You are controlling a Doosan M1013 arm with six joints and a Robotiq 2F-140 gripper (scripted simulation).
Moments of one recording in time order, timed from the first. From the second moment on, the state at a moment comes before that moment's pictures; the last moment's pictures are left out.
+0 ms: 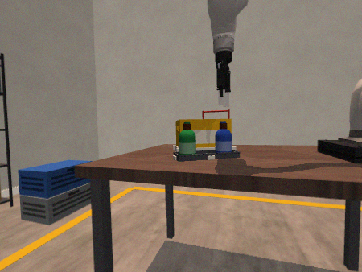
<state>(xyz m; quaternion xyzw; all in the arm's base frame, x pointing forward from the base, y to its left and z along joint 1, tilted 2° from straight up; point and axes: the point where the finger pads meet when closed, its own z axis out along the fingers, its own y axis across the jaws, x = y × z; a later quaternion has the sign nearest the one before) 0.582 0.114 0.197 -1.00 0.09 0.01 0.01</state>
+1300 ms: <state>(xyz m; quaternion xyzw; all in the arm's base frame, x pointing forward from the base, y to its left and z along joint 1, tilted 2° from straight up) 0.582 0.114 0.176 -1.00 0.09 0.01 0.01</state>
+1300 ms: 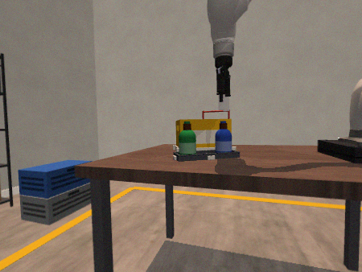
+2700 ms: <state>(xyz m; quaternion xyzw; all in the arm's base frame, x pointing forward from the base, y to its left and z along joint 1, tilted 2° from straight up) 0.583 0.115 0.150 -1.00 0.09 0.01 0.01</state>
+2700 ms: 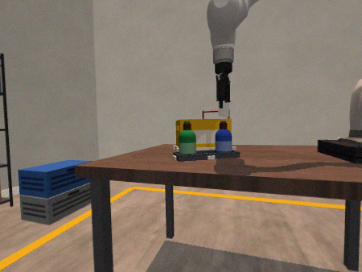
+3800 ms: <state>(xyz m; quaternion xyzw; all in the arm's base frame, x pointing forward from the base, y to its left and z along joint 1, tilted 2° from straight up) 0.583 0.115 0.150 -1.00 0.09 0.01 0.01</state>
